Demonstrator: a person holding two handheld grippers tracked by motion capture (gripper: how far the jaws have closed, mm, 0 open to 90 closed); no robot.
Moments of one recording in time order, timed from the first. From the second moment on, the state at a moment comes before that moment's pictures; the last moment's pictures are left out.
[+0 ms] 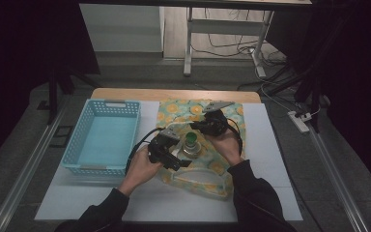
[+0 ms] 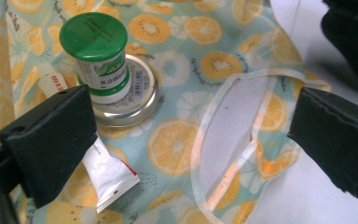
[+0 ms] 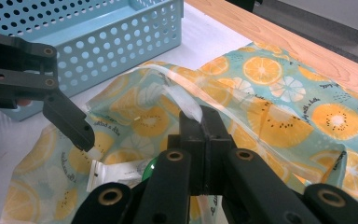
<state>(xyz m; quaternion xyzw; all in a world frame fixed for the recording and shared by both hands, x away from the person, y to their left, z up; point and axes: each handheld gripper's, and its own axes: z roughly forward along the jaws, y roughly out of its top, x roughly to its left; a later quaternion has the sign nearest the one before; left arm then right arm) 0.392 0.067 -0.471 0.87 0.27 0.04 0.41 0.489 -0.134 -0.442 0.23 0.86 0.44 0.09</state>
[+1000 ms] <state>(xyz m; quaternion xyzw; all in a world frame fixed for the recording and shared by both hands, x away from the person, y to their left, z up) 0.388 0.043 -0.509 0.89 0.27 0.02 0.36 0.486 -0.131 -0.442 0.22 0.86 0.44 0.09</state>
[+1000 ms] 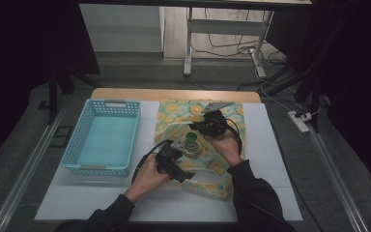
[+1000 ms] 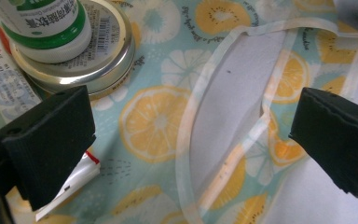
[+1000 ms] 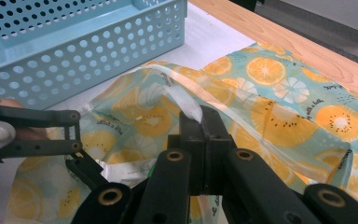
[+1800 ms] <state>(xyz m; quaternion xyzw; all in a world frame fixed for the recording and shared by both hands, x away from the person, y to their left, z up) 0.396 0.028 -0.532 0.92 0.25 0.06 0.30 0.486 -0.131 -0.442 0.22 0.87 0.44 0.09</state>
